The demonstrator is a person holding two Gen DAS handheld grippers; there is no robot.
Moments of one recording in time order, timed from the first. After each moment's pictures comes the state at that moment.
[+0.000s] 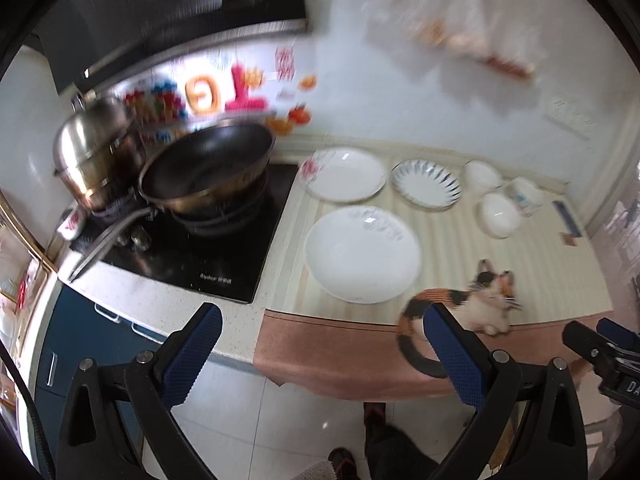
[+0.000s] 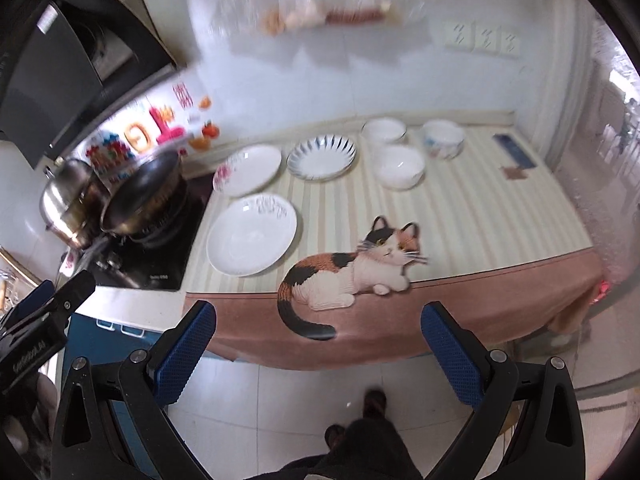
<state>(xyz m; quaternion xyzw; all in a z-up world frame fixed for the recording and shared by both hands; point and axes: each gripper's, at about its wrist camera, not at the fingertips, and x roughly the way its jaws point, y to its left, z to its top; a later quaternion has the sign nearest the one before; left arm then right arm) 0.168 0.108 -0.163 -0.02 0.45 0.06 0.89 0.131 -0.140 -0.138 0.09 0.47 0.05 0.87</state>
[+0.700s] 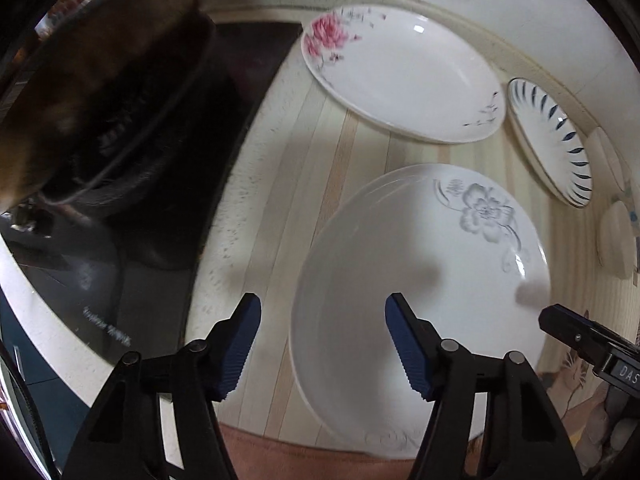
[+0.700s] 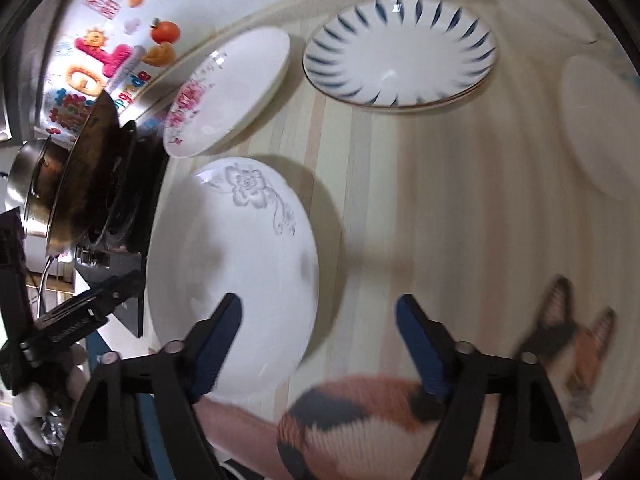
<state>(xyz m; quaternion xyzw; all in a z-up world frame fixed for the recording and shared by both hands) 0.399 0.159 -0.371 -0.09 0.64 0.06 0.76 0.464 -0.064 -0.408 0.14 0.64 0.17 0.73</state>
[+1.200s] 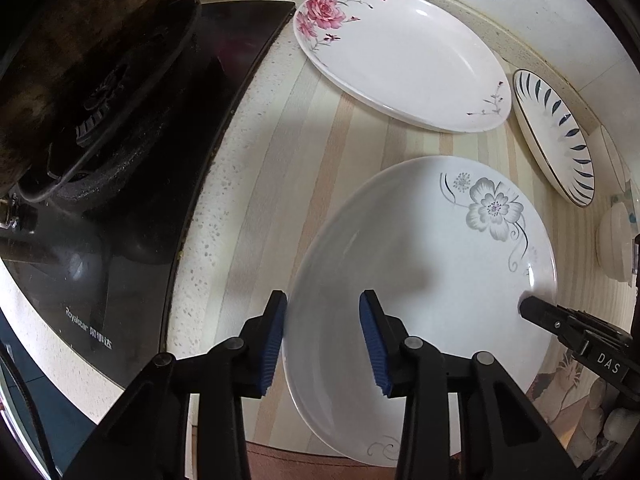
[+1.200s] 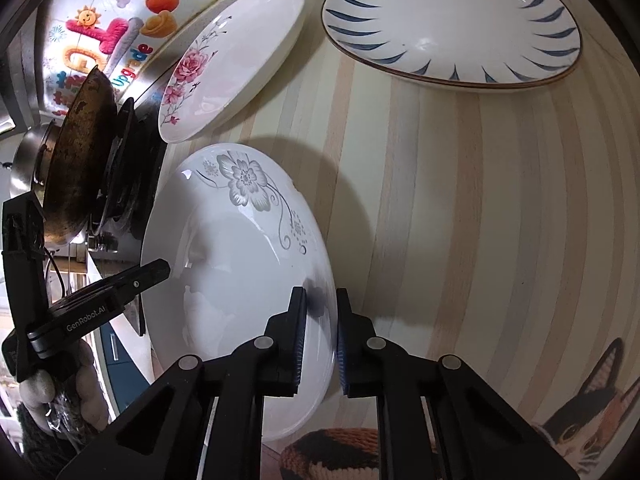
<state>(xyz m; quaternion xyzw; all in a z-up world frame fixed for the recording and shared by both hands) 0.389 0.160 -0.373 -0.11 0.65 0.05 0.75 0.489 -0.030 -0.438 0.14 0.67 0.23 0.69</state>
